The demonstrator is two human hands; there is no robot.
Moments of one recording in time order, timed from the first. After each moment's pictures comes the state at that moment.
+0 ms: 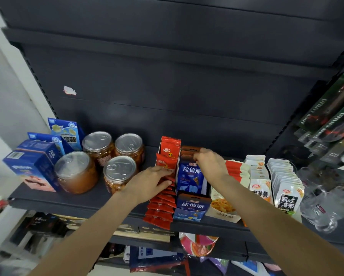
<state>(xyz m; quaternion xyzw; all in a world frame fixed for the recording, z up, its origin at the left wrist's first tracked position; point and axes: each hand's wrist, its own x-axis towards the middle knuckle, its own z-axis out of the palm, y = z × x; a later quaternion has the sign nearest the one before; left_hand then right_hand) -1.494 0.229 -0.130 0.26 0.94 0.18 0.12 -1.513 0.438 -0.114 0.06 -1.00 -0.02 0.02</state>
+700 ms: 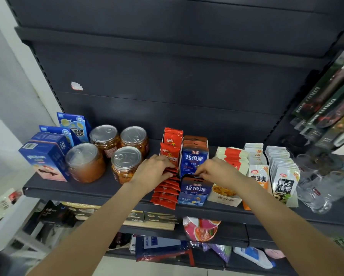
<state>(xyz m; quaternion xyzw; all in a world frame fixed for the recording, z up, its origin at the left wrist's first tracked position) -1.472 0.228 -0.125 0.26 0.95 0.16 0.05 -1.449 0.443 -0.096 0.15 -0.98 0.09 -0.14</state>
